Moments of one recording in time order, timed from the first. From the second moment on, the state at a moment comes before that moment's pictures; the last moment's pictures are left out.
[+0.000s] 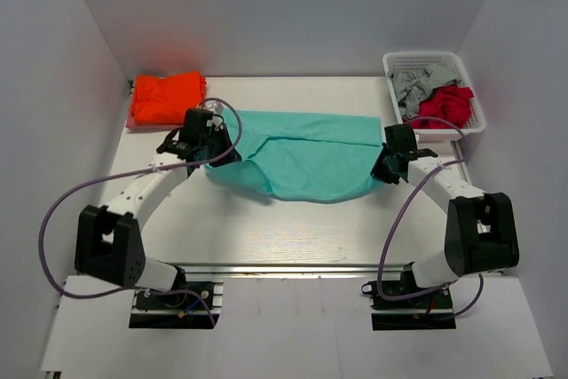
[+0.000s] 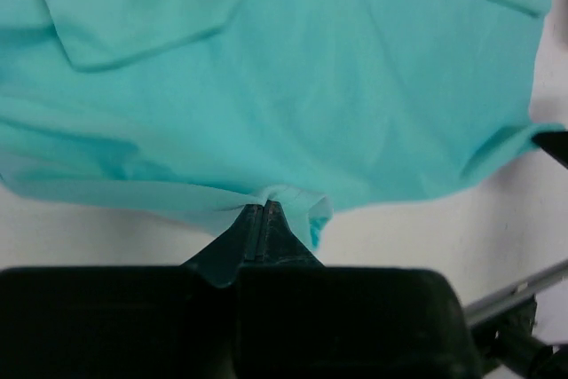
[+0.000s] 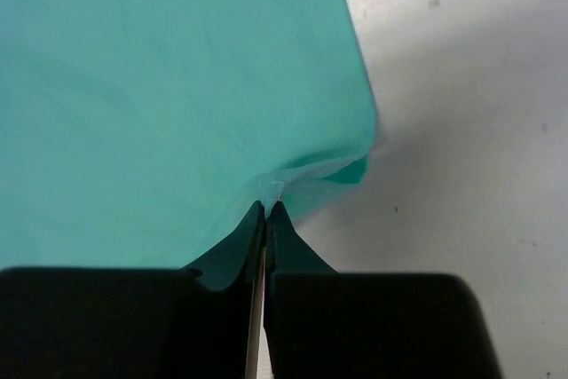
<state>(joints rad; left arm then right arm) -0.30 1.37 0.98 -0.40 0.21 -0.51 0.19 1.45 0.83 -0.41 0.07 0.58</state>
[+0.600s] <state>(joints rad) -0.22 1.70 1.39 -0.35 0.01 -0.48 0.19 1.73 1.27 -0.55 0.22 0.53</state>
